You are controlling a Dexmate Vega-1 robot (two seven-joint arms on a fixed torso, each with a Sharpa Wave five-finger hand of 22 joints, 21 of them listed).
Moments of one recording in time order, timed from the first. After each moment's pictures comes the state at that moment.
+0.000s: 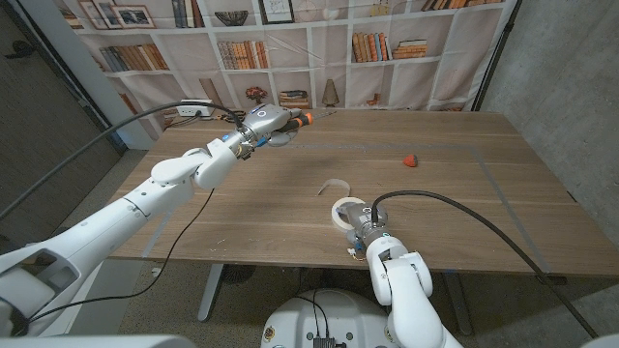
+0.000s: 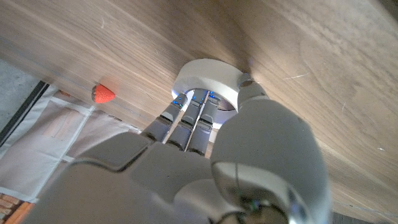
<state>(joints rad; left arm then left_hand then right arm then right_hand) 0.68 0.84 0.57 -1.65 0.79 -0.27 0.32 1.07 0.12 0.68 0.11 0.45 0.47 0.05 0.78 0.75 0.73 -0.06 0.90 1.13 1.35 -0.20 1.05 1.21 0.91 -0.12 1.49 0.62 -1.41 -0.37 -0.61 -2.20 -1.64 -0.57 0.75 1.07 0.14 0.18 -0.06 0.30 0.50 -0.27 0.08 0.03 0.74 -0.05 0.62 0.43 0.46 -0.10 0.74 0.72 0.37 -0.03 0.39 0.06</state>
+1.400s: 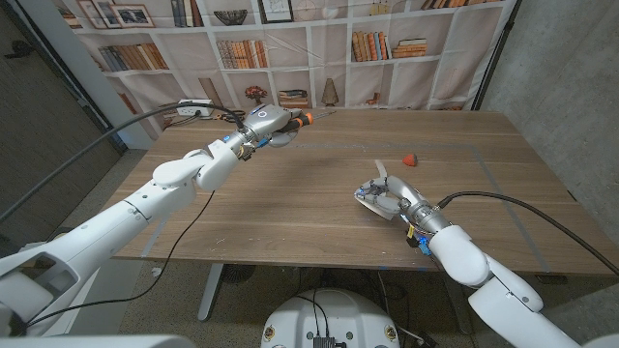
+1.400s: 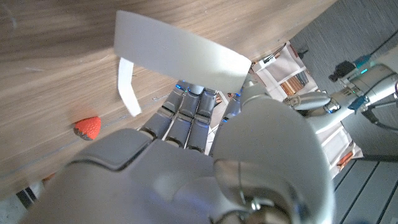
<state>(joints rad) 0.70 0.84 0.57 -1.68 0.80 -0.22 0.31 1.05 0.12 0.69 0.10 0.44 0.45 0.05 0.81 0.74 0.73 -0.07 0.90 1.12 1.35 -0.20 1.05 1.21 0.90 -0.12 1.50 0.60 -1.50 -0.57 -0.19 -2.19 -0.22 -0.08 -0.04 1.05 0.15 0.18 -0.05 0.31 0.90 -0.10 0.43 0.50 0.80 -0.05 0.94 0.89 0.63 -0.06 1.15 1.24 0.48 -0.04 0.59 0.38</state>
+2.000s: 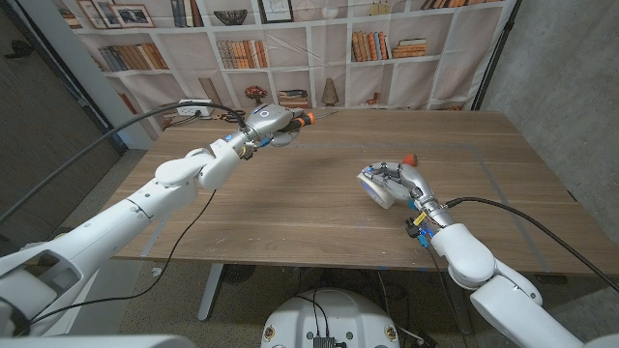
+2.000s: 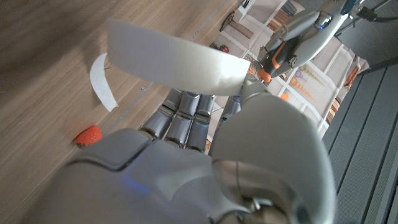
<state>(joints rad) 0.68 0.83 0.58 -1.67 0.81 -0.22 0.31 1.04 0.12 0.69 0.09 0.44 0.45 0.05 0.81 0.74 0.73 -0.07 0.90 1.12 1.35 -0.20 1.05 1.20 0.90 -0.12 1.51 0.60 -1.48 -0.58 -0.20 -2.13 0.09 0.07 -0.20 1.09 0.11 0.23 -0.02 0.32 0.88 -0.08 0.43 0.56 0.81 -0.04 0.98 0.93 0.68 -0.07 1.35 1.25 0.49 -0.04 0.70 0.45</state>
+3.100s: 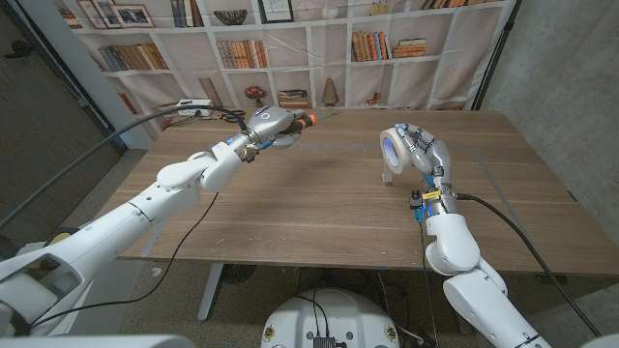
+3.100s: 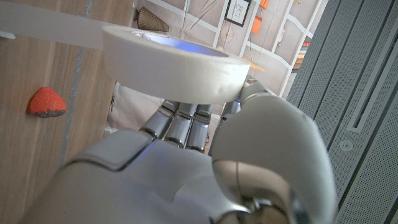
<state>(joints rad) 0.71 0.83 0.58 -1.69 0.79 -0.22 0.31 1.03 0.12 0.70 0.09 0.44 0.45 0.05 0.83 0.72 0.73 -0.07 0.91 1.12 1.35 -0.20 1.05 1.20 0.89 -0.12 1.52 0.60 -1.38 -0.38 -0.23 -2.02 0.21 0.34 -0.42 1.09 0.11 0.24 -0.01 0.33 0.88 -0.08 0.41 0.55 0.81 -0.04 1.00 0.99 0.67 -0.06 1.42 1.25 0.48 -0.05 0.78 0.48</state>
